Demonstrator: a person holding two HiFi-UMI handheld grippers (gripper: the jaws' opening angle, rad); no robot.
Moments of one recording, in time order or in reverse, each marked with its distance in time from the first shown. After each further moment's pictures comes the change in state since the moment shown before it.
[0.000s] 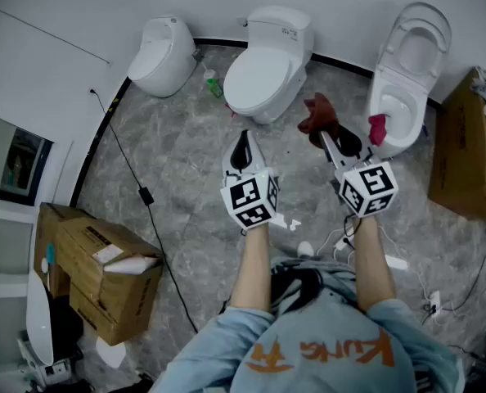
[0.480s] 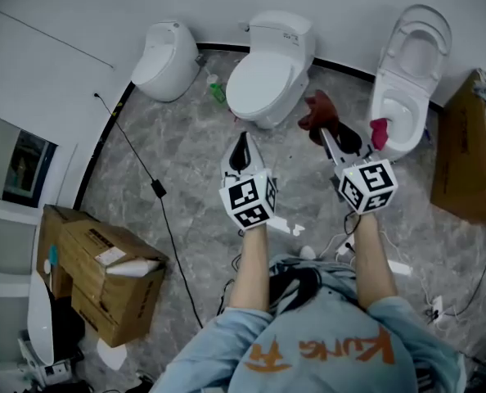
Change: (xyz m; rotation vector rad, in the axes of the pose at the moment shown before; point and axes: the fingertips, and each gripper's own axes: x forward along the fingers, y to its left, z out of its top) left arm 0.003 -0.004 0.002 0.021 0.002 0.004; right arm 0.002 -0.012 0.011 0.025 -0.039 -0.004
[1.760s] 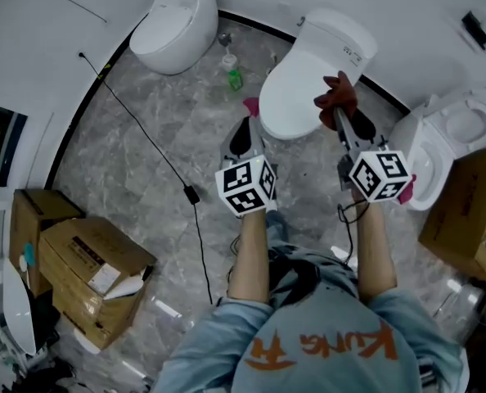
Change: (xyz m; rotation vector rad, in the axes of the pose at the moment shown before) left arm 0.310 0.314 -0.023 -0.297 0.125 0.056; right arm 0.452 0.011 -0.046 0.066 0.160 0.002
